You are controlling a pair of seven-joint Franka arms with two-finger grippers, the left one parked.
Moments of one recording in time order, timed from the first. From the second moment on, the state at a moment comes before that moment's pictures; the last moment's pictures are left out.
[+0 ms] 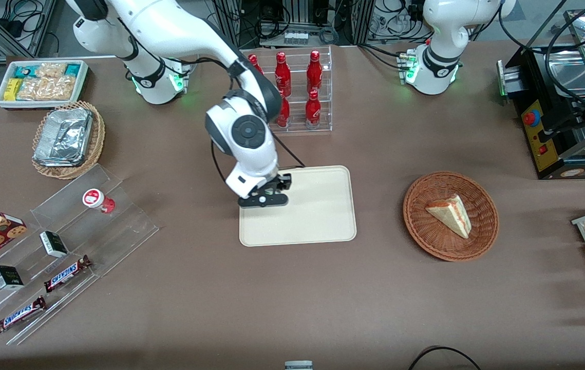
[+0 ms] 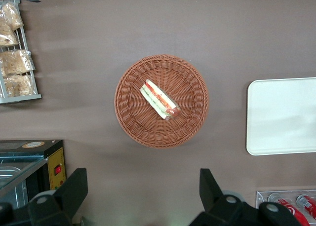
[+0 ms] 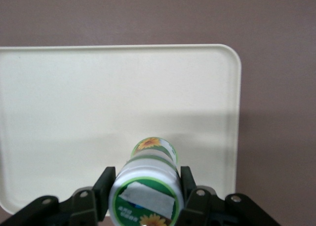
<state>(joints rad) 0.81 0.54 -0.10 -1.62 0.08 2.19 0.69</state>
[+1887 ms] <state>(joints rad) 0.85 0.66 -0.12 -1.56 0.03 2.30 0.70</state>
